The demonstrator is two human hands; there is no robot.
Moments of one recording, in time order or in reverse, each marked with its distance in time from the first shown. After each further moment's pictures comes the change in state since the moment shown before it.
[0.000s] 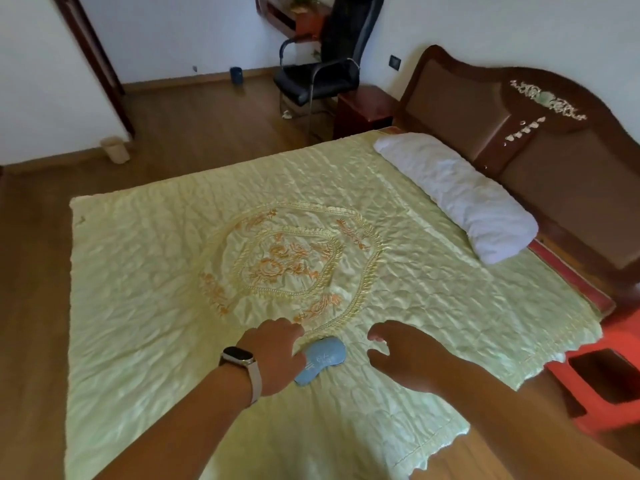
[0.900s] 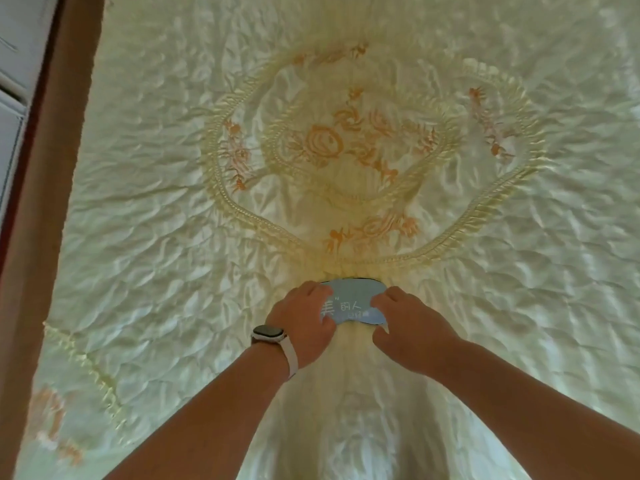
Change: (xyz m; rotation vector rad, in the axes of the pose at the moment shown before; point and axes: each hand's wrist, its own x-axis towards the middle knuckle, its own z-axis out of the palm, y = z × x) left_hand 0.181 -0.030 0.271 -0.443 0.121 -0.504; right_hand 0.214 0.140 0.227 -0.084 -0.405 -0.256
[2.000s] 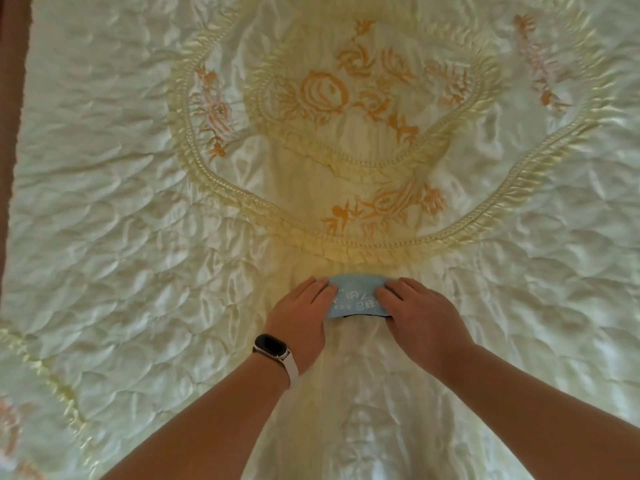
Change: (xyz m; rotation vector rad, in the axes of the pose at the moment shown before) left_hand 0.034 -0.049 0.072 0.050 0.125 0.221; right_hand 0.054 0.046 0.074 -0.178 0.216 -0.181
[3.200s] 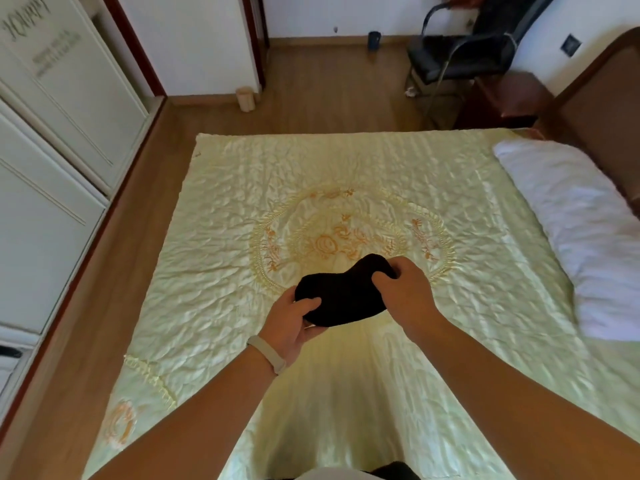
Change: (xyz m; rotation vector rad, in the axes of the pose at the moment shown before) left_hand -0.130 0.191 -0.332 -1.589 0.138 -0.499; right_hand -0.112 -0.172 -0.378 0.850 0.425 0.470
